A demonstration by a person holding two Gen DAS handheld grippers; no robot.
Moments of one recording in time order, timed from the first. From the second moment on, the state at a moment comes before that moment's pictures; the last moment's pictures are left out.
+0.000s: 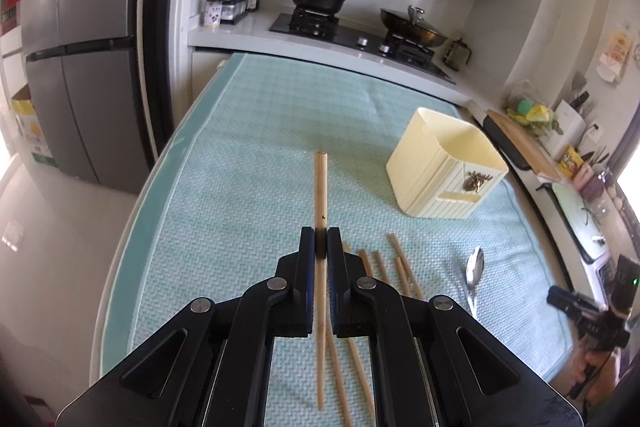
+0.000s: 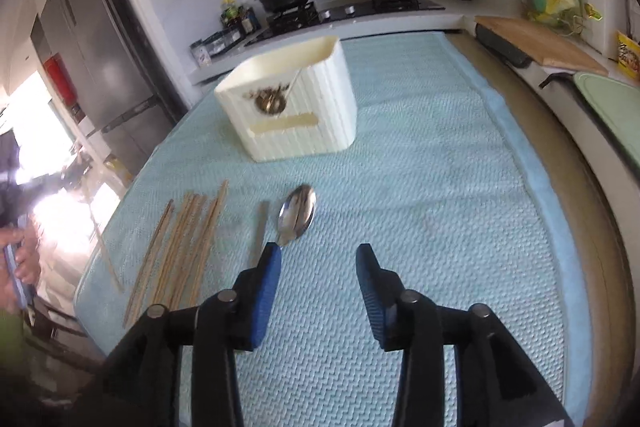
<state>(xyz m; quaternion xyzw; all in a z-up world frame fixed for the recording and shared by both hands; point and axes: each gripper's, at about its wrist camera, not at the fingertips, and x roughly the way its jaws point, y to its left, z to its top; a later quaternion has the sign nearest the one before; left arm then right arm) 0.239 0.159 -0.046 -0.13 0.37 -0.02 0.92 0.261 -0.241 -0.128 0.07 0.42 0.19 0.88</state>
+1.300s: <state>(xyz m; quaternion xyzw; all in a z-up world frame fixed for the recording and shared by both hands) 0.234 0.158 -0.037 -0.13 0.34 -0.03 0.93 0.235 -0.211 -0.099 0.12 0.35 0.35 0.86</state>
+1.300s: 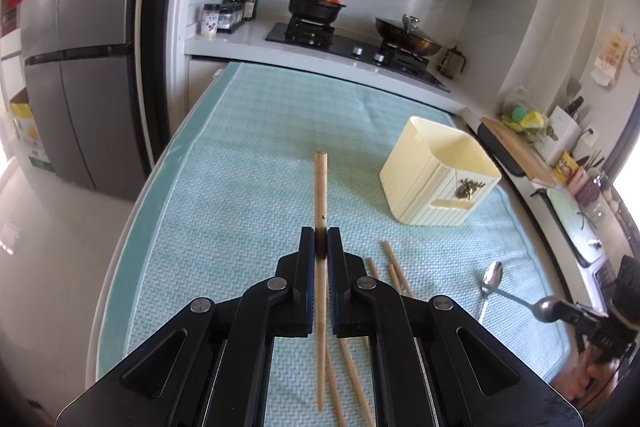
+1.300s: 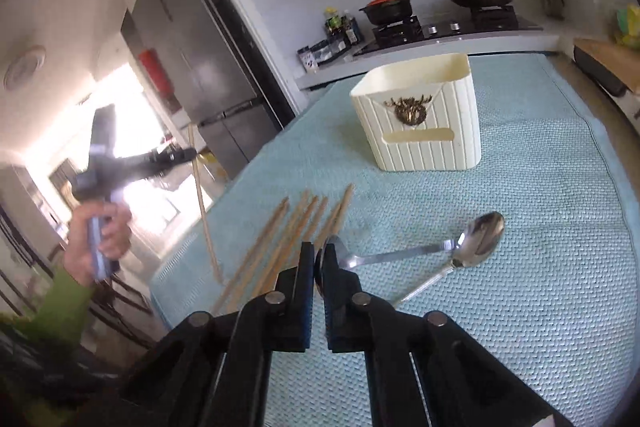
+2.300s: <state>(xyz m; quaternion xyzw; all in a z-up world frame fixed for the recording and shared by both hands) 0.256 0.109 0.057 -0.11 0.27 -0.11 0.95 0.265 -0.249 0.011 0.27 0.27 0.37 0.85</state>
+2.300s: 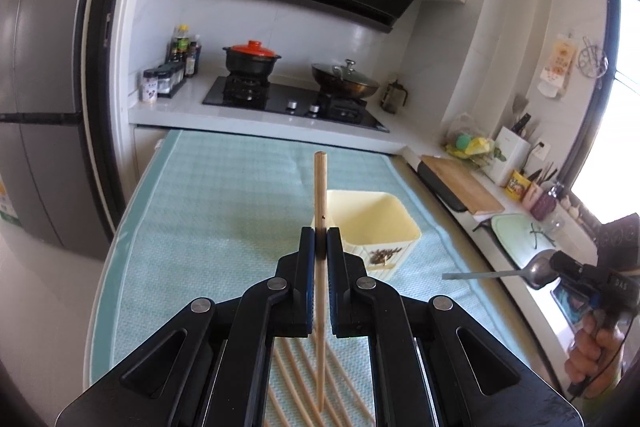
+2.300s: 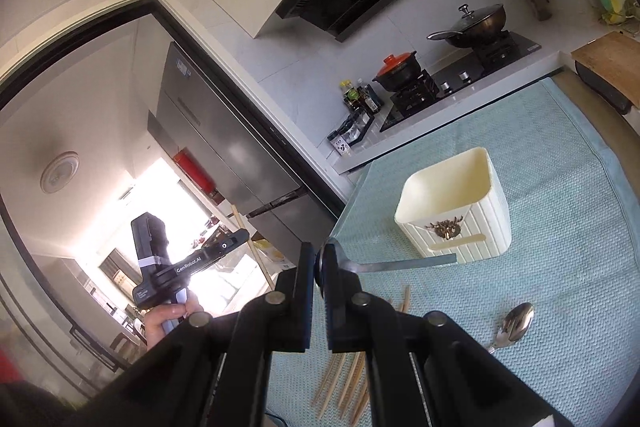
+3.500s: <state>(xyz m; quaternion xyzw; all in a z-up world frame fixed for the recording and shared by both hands) 0.474 0.020 0.048 -0.11 0.24 -0.05 0.96 0.497 -0.264 -0.057 0.48 0.38 0.30 0.73</state>
